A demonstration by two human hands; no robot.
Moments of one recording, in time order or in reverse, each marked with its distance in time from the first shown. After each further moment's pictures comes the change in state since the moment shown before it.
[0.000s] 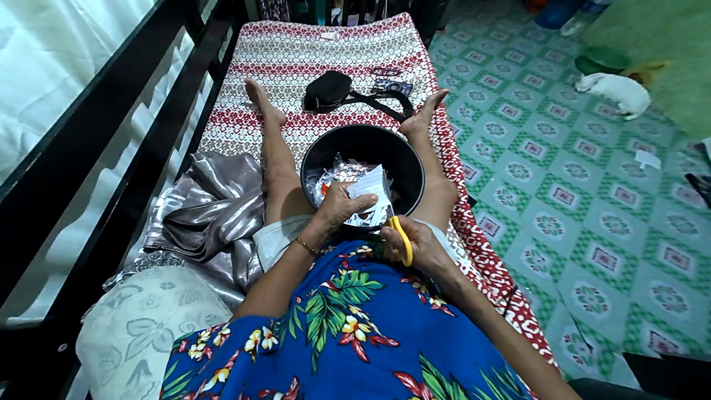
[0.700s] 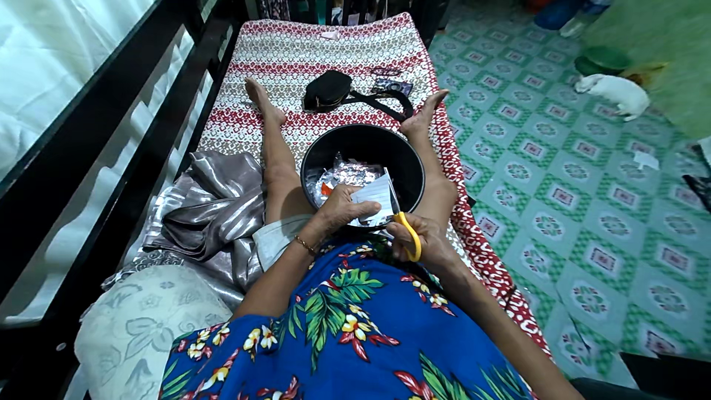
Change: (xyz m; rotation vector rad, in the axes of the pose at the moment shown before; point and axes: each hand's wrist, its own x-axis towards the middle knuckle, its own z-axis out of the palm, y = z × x) left_hand 0.000 0.000 -0.004 0.101 -0.116 -0.018; right_hand 0.001 0.002 -0.006 0.207 0.040 -0.013
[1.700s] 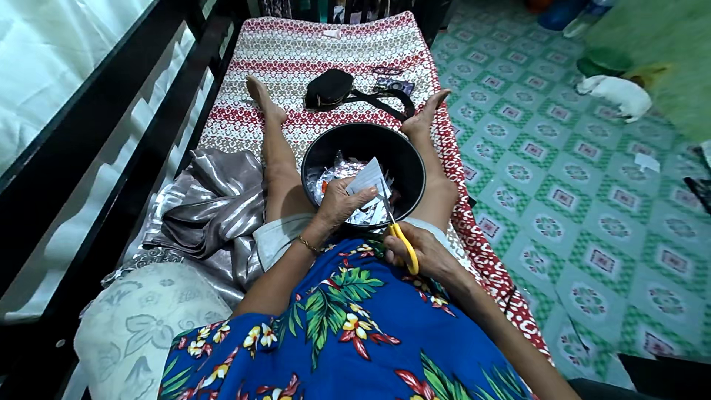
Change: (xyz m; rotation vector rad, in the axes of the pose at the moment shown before) left_hand 0.005 -0.008 0.006 -0.057 0.230 0.132; right_hand -0.007 0.000 -0.003 -0.331 -0.166 0.003
